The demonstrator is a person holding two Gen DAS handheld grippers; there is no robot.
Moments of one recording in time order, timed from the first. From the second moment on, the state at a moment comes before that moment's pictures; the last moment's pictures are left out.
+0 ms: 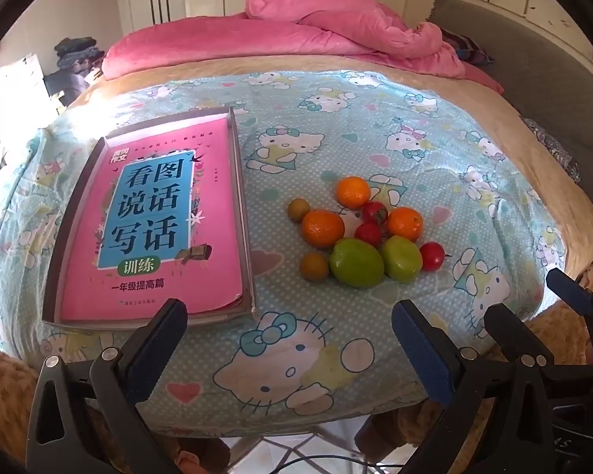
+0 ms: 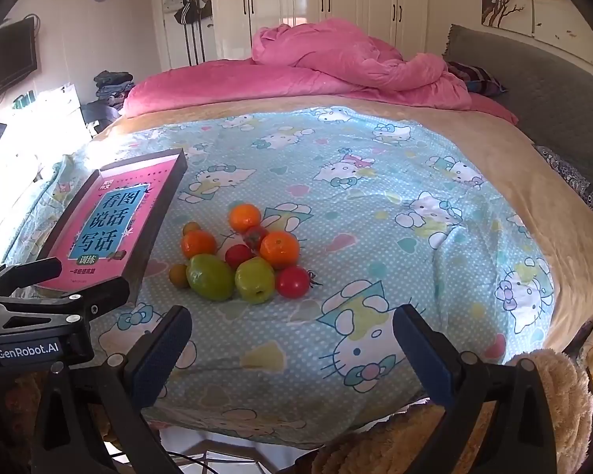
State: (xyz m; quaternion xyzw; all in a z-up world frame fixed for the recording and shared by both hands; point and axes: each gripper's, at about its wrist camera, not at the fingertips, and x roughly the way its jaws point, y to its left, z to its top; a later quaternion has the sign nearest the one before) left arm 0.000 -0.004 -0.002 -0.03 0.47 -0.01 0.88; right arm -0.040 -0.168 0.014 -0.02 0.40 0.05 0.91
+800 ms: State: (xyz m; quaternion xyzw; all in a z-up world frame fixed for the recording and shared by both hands) left arm 0.001 -0.003 0.000 -0.03 0.46 -0.02 0.88; right arm -0.039 -0.169 0.013 -0.02 0.40 0.05 0.91
